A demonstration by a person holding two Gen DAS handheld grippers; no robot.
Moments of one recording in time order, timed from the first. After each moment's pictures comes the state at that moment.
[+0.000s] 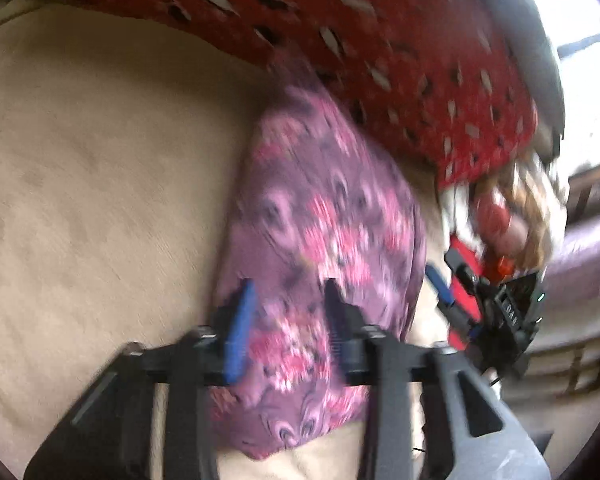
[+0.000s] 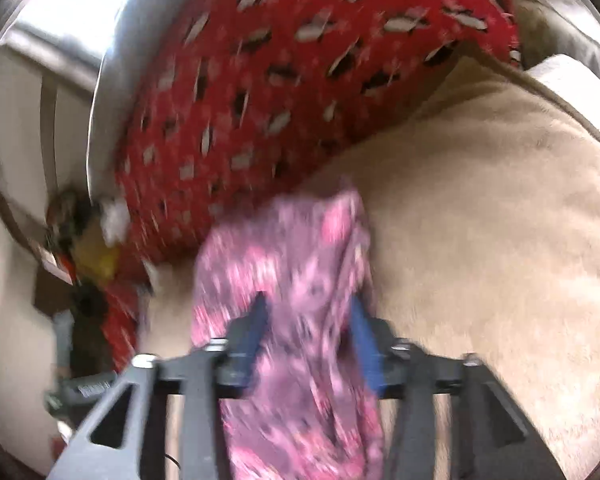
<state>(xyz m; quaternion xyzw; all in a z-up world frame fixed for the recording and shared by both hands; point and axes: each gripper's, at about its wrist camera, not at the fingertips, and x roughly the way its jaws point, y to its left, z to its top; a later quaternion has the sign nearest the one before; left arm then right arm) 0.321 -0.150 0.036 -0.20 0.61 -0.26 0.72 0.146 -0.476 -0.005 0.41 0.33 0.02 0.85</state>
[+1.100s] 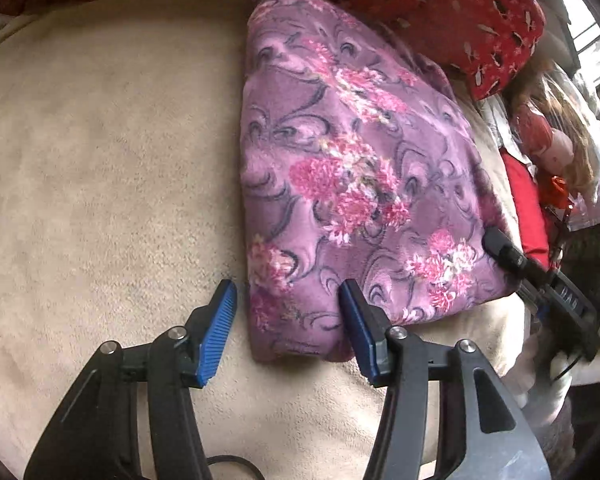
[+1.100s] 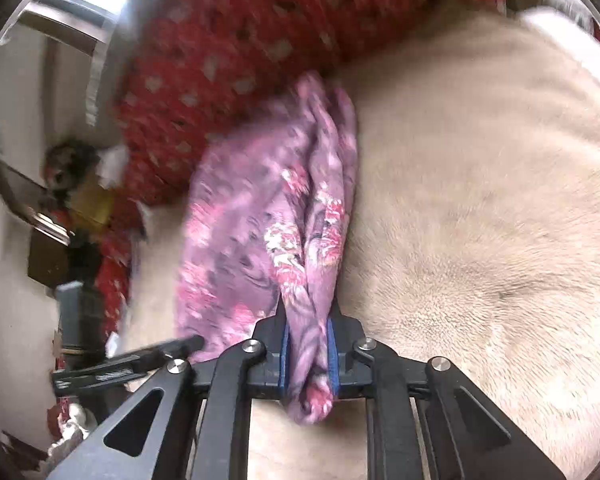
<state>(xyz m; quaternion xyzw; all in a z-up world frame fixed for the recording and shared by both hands) 0.236 -0.159 -0.007 -0.03 0.63 -0.25 0.73 0.071 -0.425 -0.027 0.34 0.38 0.04 0.86</state>
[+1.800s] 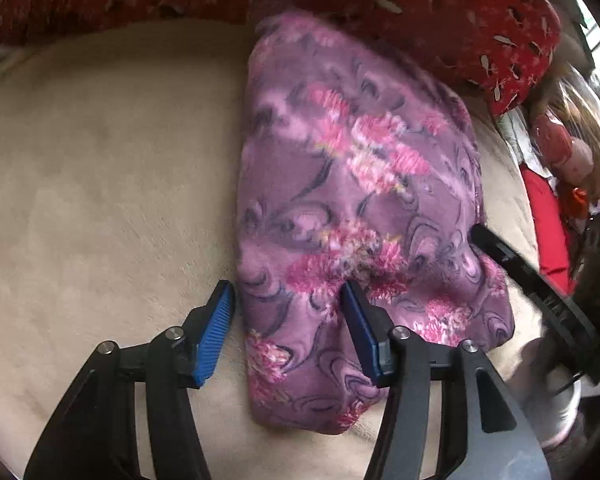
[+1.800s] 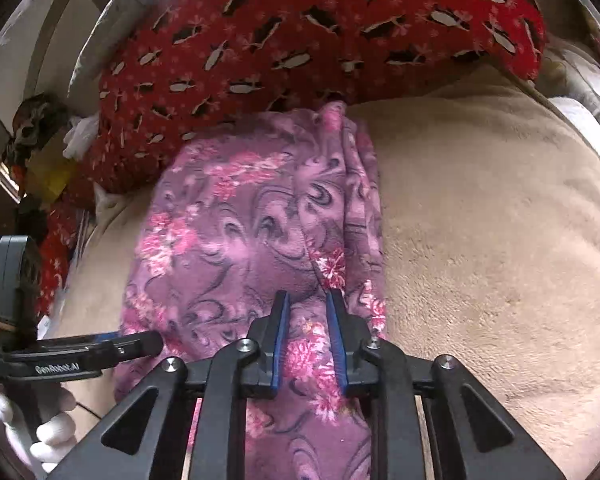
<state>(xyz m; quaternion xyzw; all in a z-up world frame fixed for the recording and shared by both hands) 0.267 -0.186 0.007 0.01 0.60 -0.22 0.77 0.125 -0.399 -0.011 0.22 0.41 -0.01 0.88</state>
